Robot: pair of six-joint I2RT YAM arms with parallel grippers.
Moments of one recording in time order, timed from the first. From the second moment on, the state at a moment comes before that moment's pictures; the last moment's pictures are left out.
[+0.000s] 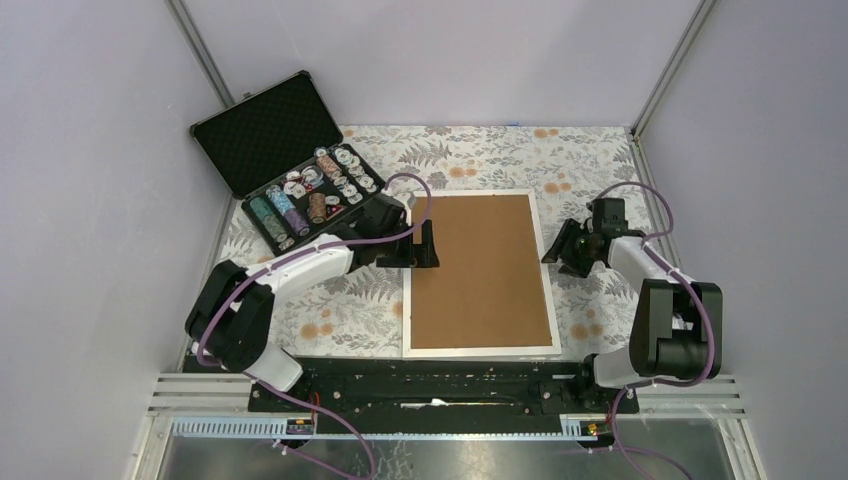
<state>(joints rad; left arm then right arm) -0.63 1.53 0.95 -0.25 0.22 -0.58 -0.09 1.44 0.74 -0.41 -0.31 0.44</state>
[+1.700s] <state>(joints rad) -0.61 1.60 0.85 -0.21 0.10 -0.58 0.06 1.76 1.12 -0.65 -0.13 0.28</state>
